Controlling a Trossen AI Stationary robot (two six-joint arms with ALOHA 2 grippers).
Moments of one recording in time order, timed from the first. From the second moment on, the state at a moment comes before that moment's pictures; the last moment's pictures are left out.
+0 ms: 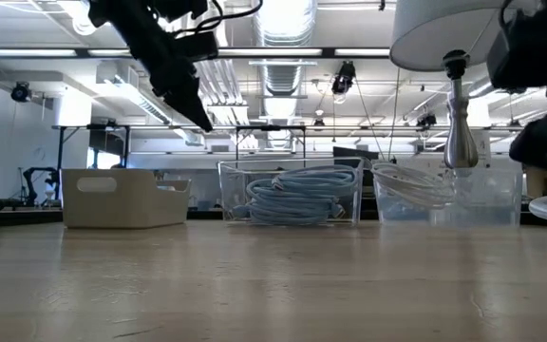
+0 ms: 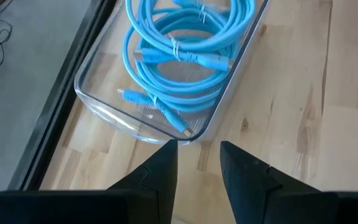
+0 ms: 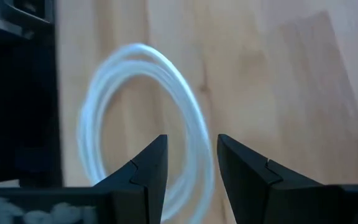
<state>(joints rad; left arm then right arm) 0.16 1.28 0.96 -0.49 -0.27 0.08 0.58 1.27 0.54 -0.16 -0.02 0.89</state>
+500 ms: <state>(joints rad) 0.16 1.28 0.95 -0.47 -0.27 0.08 0.59 1.51 0.61 -0.10 -0.07 0.74</state>
